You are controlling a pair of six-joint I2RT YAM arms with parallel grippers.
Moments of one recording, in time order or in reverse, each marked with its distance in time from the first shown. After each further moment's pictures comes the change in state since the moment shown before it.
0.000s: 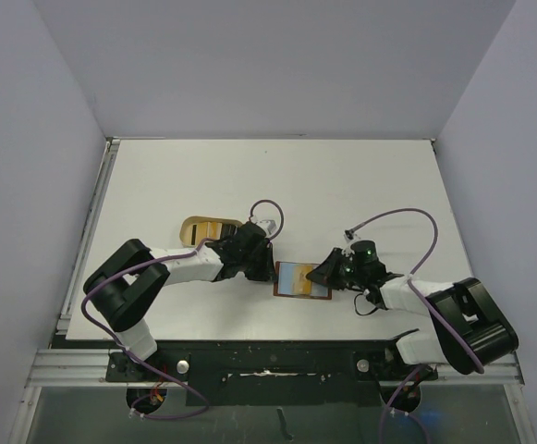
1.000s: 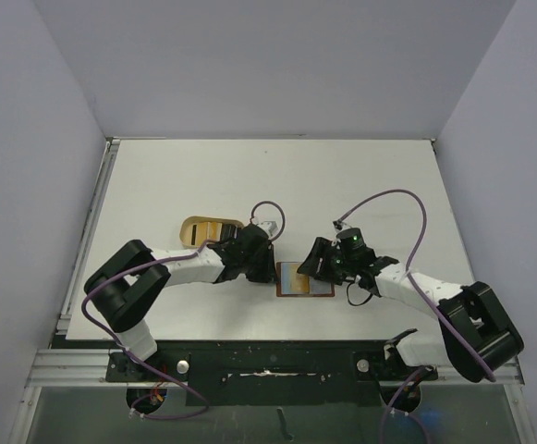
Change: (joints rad) left arm -0.016 0.000 0.001 -0.004 -0.022 -0.012; right arm 0.102 -0.009 0.204 -0.324 0.127 -0.097
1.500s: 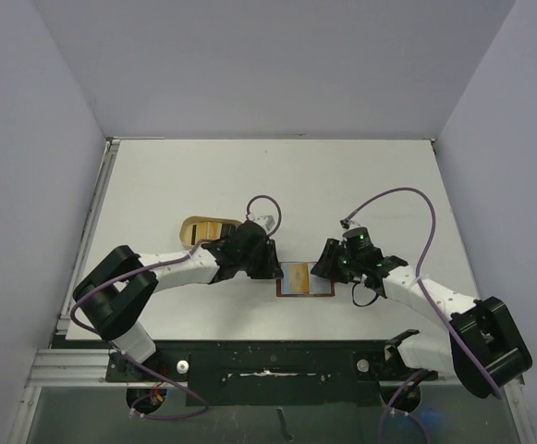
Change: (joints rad) left arm -0.003 -0.073 0.000 -0.028 -0.014 -0.070; right arm -0.026 -0.120 0.029 -0.196 0.094 -0.093
